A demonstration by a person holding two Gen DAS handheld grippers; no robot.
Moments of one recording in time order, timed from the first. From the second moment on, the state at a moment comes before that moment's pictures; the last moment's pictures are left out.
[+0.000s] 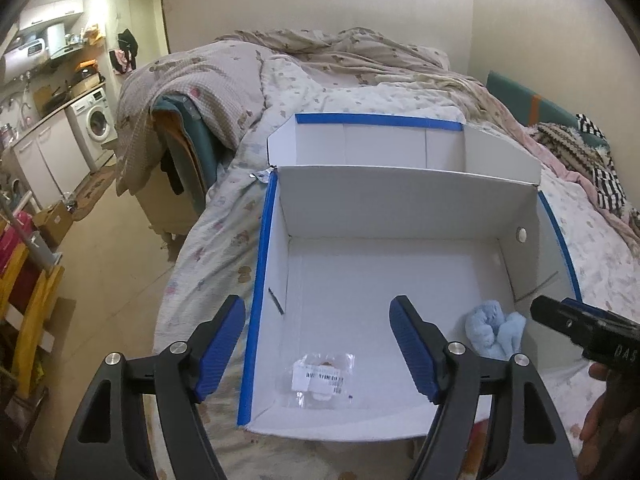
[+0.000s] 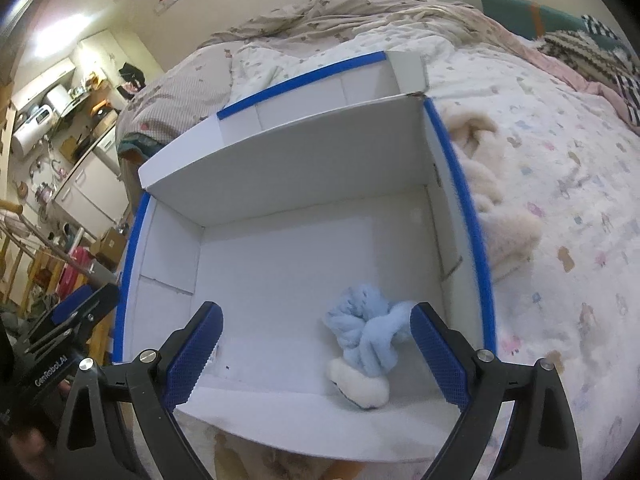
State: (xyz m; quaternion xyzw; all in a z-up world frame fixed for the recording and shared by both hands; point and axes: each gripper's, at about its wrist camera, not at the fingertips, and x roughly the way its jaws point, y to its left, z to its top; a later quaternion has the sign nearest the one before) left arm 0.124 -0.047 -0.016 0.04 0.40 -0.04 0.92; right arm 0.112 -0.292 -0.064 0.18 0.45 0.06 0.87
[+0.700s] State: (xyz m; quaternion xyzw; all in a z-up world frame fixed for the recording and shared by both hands) left arm 0.067 0.000 -0.012 0.00 0.41 0.02 0.91; right arm 0.040 -0.308 -0.051 0.25 0.43 0.05 0.87
